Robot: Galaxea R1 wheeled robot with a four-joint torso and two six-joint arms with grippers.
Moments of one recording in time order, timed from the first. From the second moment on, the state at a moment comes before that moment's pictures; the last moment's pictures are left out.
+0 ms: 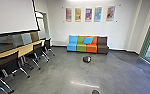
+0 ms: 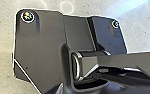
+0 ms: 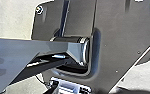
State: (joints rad) left arm 1.49 2.91 -2.47 0.05 -0.03 0.04; right arm -1.55 2.87 -2.43 0.00 -0.05 0.02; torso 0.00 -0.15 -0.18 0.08
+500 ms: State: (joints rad) left arm 1.50 2.91 -2.47 0.05 -0.02 0.04; right arm -1.55 2.87 -2.43 0.00 -0.05 0.02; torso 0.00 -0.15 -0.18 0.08
